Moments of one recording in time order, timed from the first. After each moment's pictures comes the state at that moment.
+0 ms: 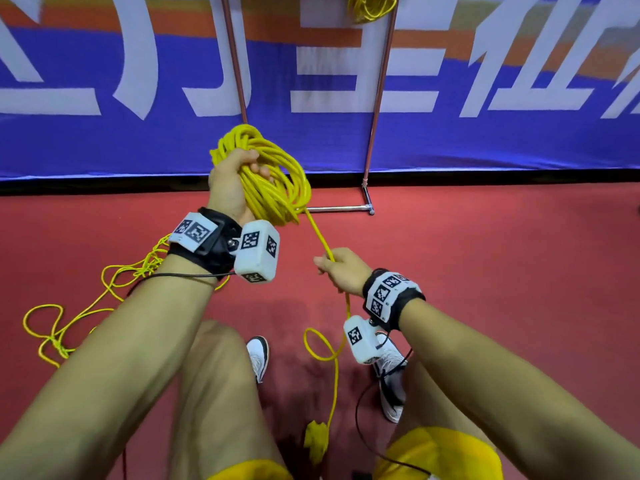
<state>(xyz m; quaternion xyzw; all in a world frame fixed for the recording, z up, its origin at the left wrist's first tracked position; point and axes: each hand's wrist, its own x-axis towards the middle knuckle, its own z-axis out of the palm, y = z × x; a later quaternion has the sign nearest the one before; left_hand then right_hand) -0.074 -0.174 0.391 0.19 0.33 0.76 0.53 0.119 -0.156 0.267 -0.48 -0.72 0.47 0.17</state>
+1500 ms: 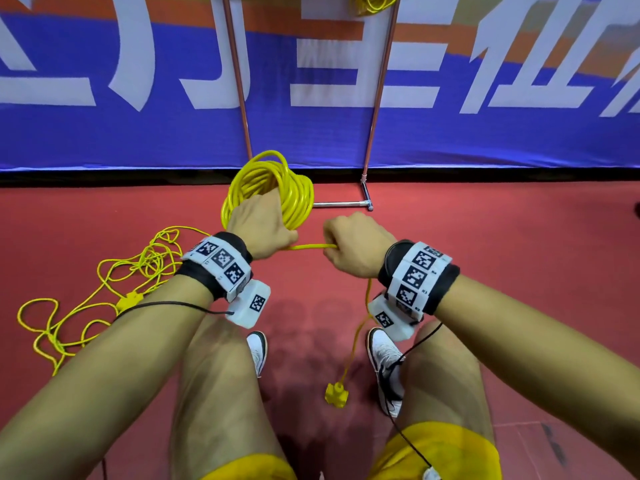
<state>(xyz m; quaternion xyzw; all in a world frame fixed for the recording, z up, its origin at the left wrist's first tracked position) -0.066 -0.201 0.351 0.68 0.70 0.20 0.01 0.126 -0.171 0.352 -0.41 -0.91 0.07 0.04</state>
